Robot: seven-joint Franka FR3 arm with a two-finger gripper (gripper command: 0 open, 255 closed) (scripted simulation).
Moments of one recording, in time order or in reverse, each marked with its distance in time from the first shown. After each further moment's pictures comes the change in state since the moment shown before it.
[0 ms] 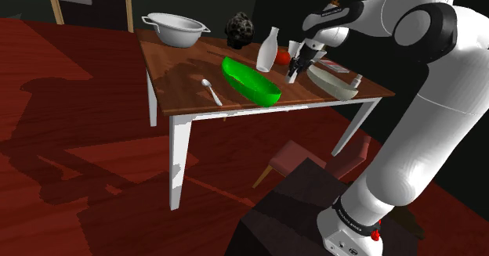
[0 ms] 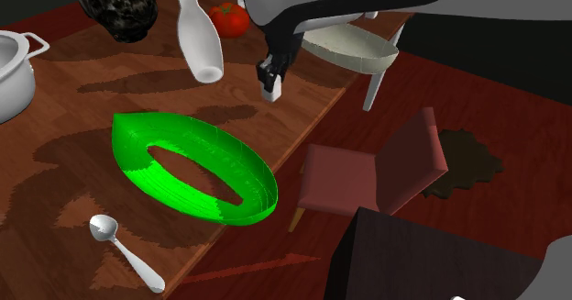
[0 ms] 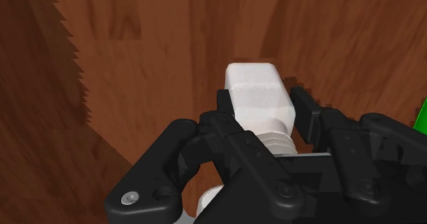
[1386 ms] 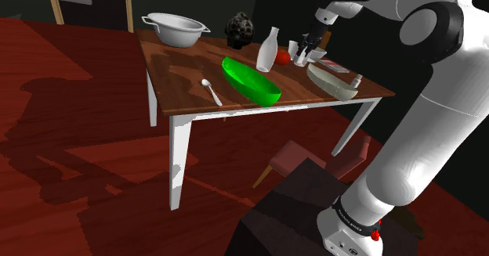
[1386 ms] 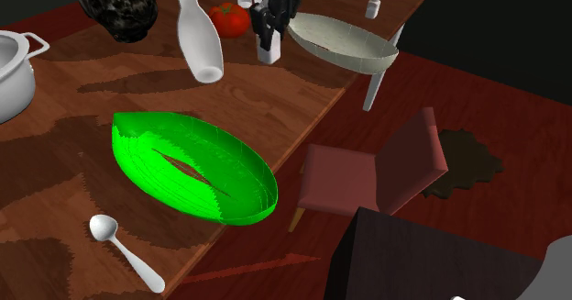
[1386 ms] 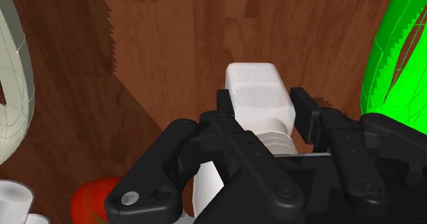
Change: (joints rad) arm -0.003 -0.026 -0.009 0.250 -0.034 -0.271 0.039
